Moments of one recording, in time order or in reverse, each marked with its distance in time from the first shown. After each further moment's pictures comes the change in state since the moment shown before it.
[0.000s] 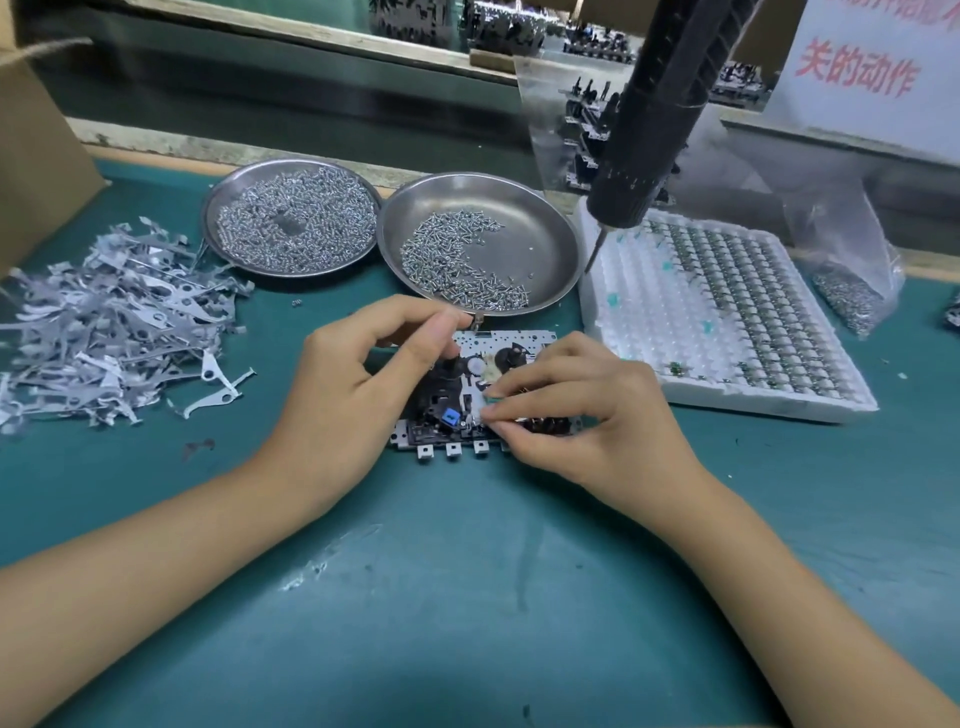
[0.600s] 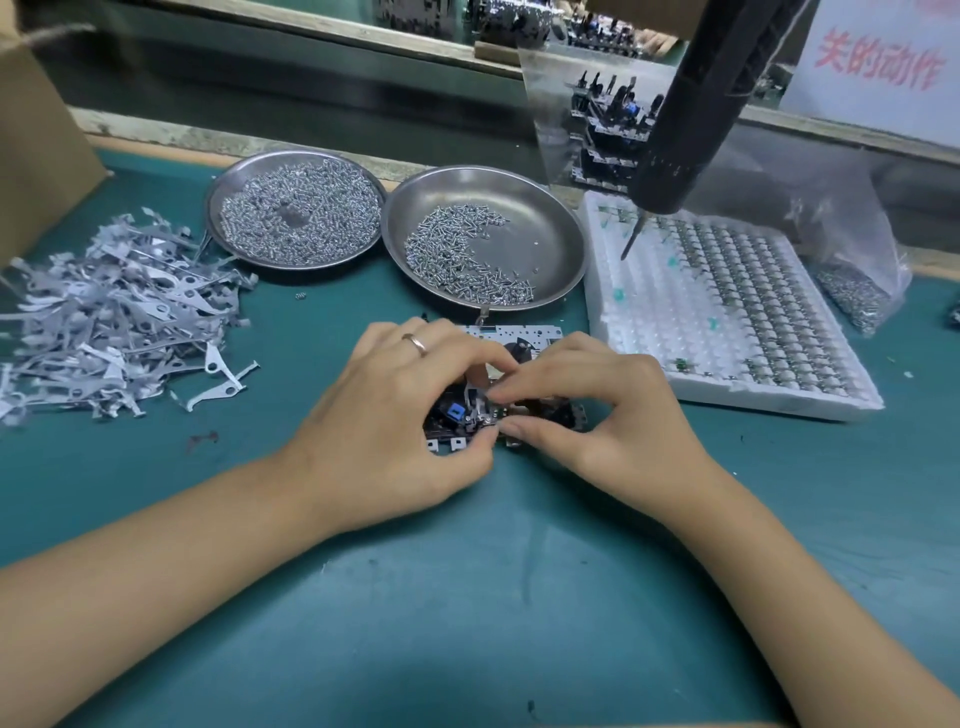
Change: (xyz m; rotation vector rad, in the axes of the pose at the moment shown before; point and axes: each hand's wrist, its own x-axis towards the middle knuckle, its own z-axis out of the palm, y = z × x) left_hand -0.008 0.002 0.002 0.548 -0.302 0.289; right_hand 0.001 -0.003 -0.005 0.129 -0.081 0.154
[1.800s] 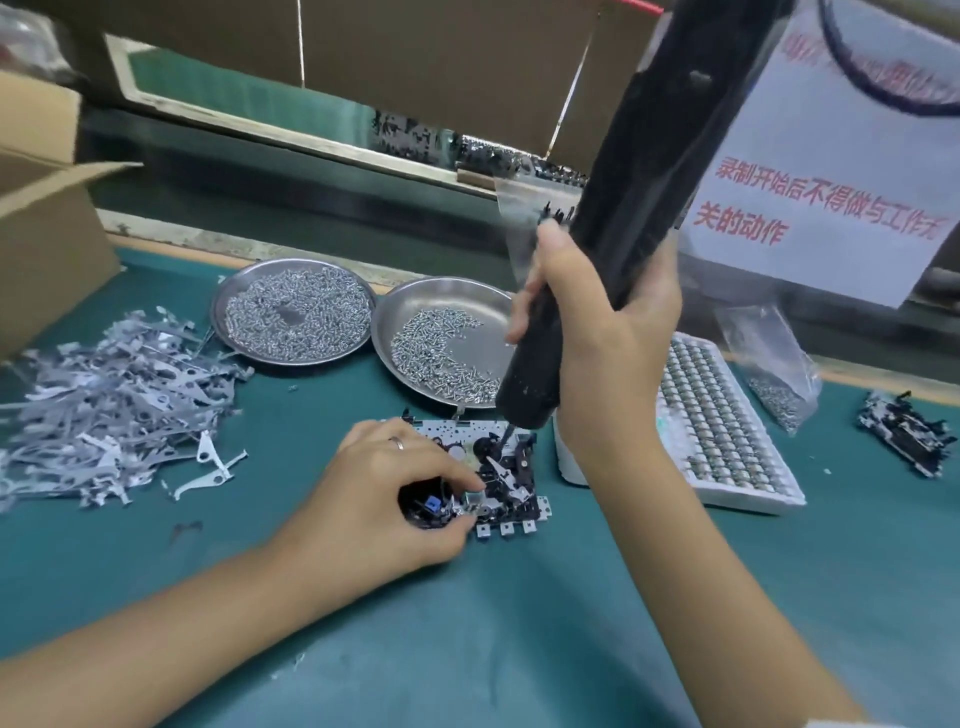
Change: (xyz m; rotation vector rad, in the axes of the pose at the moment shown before) left_hand 0.004 -0.005 0.003 -0.200 0.071 -0.111; right_hand 0.083 -0.063 -0.020 0.613 0.628 -0.060
